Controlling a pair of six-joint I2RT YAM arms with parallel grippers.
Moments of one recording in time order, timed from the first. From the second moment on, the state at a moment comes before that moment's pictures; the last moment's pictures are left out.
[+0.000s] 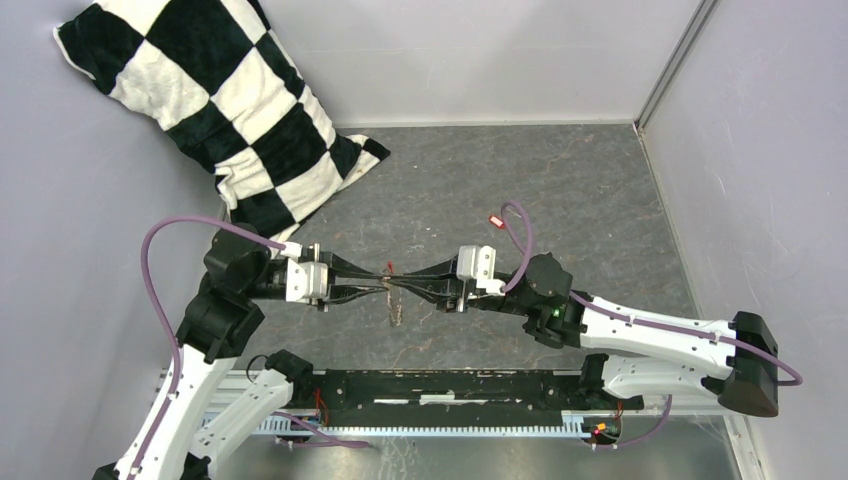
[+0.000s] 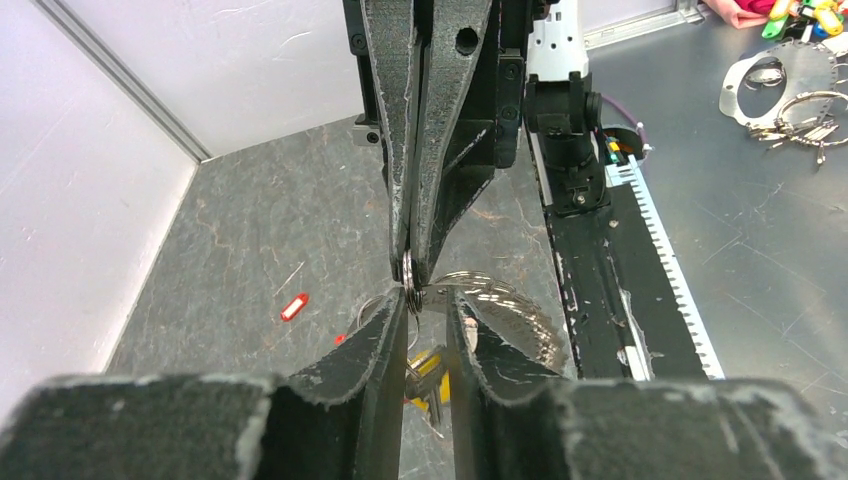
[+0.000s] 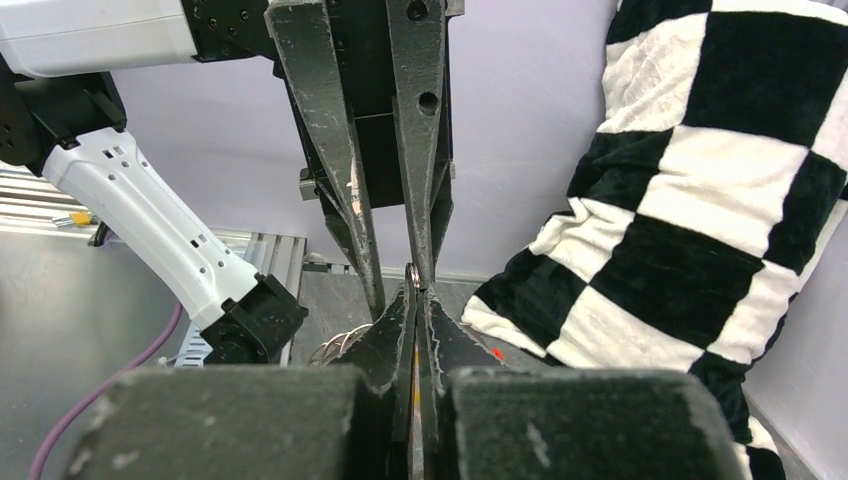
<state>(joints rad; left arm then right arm) -0.45 0.64 0.99 -0.47 1.10 0.44 1.21 1.08 0.79 0.61 -0.26 -0.16</state>
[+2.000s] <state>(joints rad) -0.45 0.62 0.88 -0.43 1.04 0.45 0.79 1.07 0.96 0.02 0.09 0.08</state>
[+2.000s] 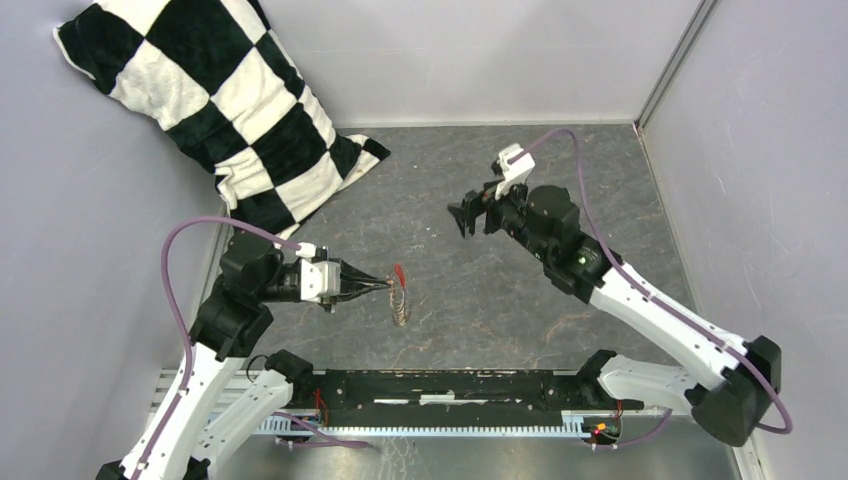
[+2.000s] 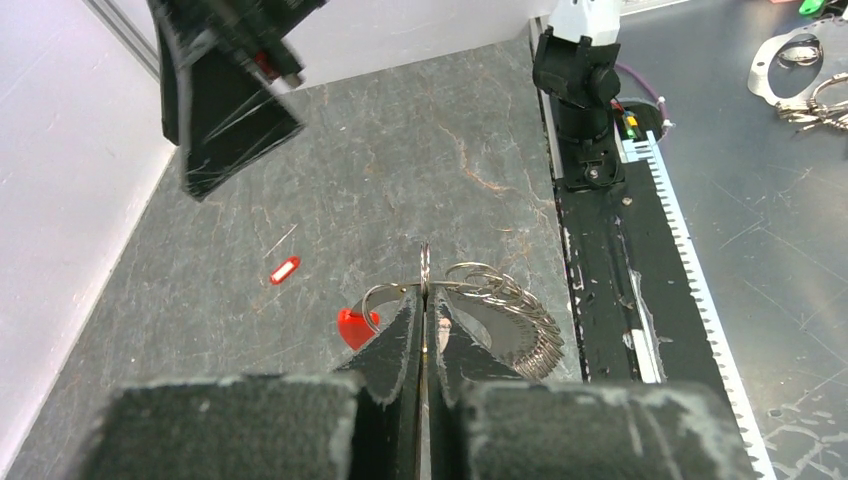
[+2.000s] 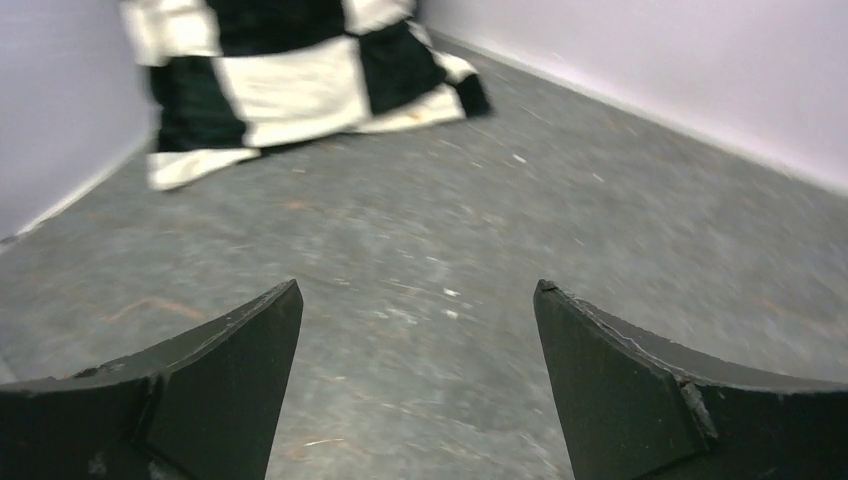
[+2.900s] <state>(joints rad) -0.45 0.55 0.87 -0.47 1.05 0.46 0.45 1.74 1.07 0.01 0.11 0.11</state>
